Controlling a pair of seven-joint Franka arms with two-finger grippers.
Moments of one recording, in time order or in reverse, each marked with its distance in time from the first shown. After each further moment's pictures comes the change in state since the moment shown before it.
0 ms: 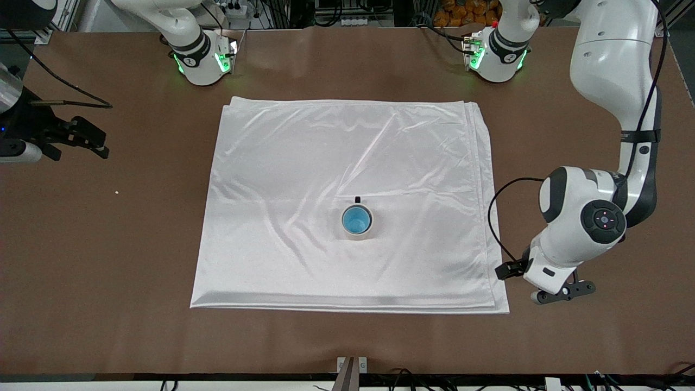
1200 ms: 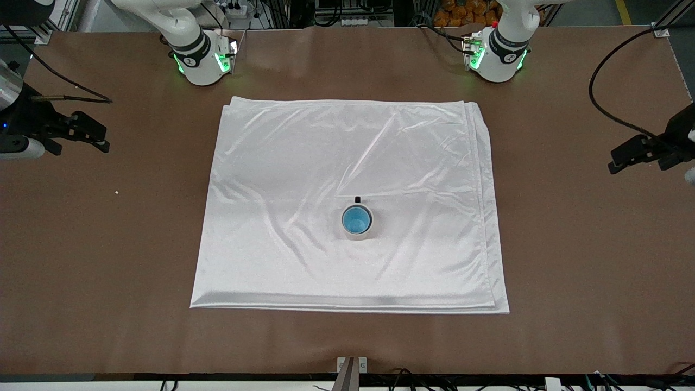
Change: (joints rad) left arm 0.146 -0.616 -0.004 -0.097 -0.062 -0.590 0.294; right arm 0.000 -0.007 0.000 0.000 0.000 -0.030 -0.005
